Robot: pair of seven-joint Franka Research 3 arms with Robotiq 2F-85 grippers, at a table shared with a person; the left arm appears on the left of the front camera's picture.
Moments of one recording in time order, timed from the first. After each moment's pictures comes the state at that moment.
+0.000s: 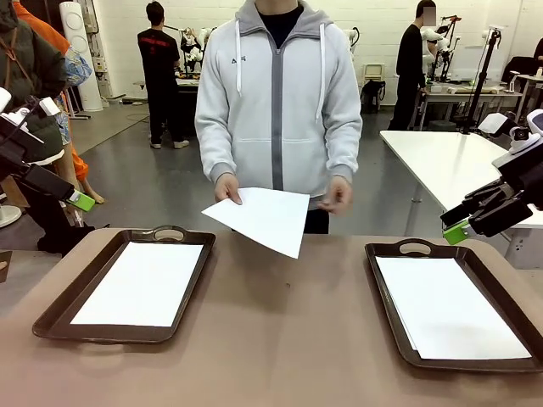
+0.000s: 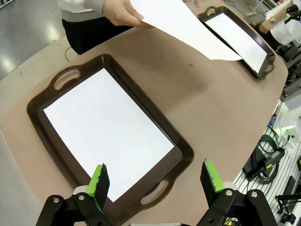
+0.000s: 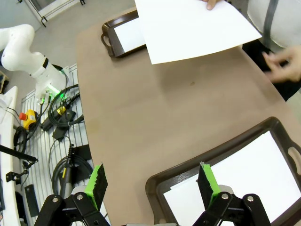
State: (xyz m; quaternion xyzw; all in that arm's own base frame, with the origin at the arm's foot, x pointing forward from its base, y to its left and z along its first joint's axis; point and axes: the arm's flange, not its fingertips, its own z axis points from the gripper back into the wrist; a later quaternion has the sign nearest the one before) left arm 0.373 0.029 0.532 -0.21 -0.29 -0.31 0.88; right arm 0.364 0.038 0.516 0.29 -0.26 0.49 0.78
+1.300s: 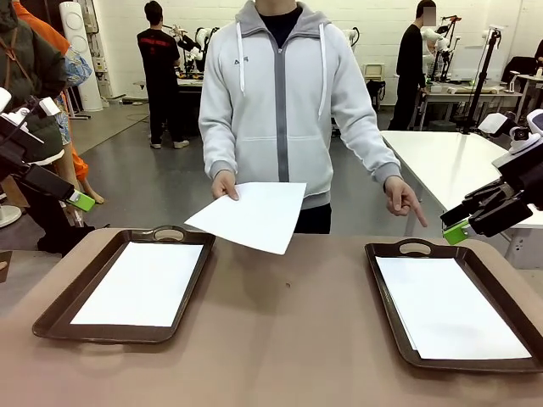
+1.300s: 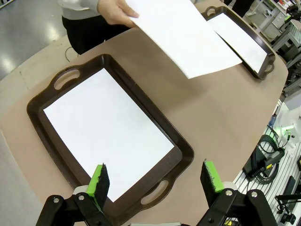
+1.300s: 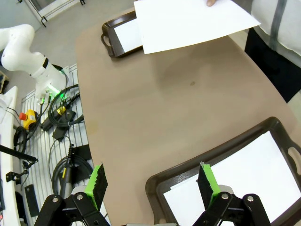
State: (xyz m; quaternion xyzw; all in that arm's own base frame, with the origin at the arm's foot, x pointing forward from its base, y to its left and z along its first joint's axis) left arm 0.373 0.029 0.532 -0.21 -0.29 -0.31 0.88; right arm 0.364 0.038 0.516 0.29 -0.26 0.49 0.78
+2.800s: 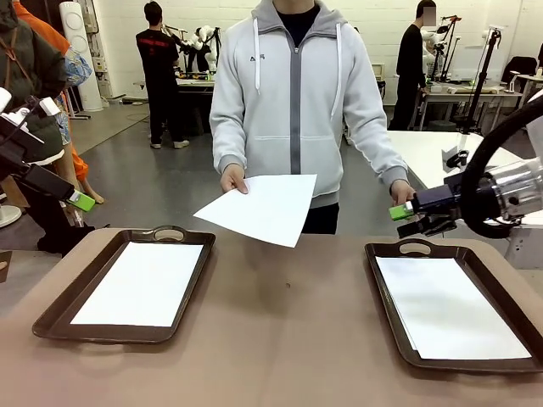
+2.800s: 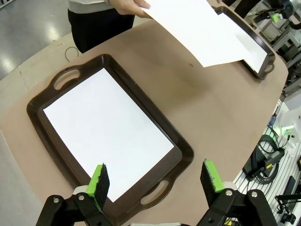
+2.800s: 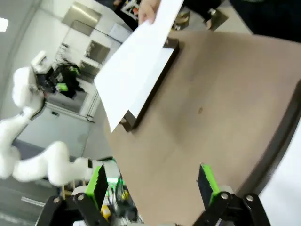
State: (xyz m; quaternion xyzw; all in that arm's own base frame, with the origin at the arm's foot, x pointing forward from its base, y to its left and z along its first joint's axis) left arm 0.373 0.029 0.532 -0.21 -0.29 -0.31 0.88; right arm 0.471 0.060 0.417 0.51 -0.17 0.17 0.82
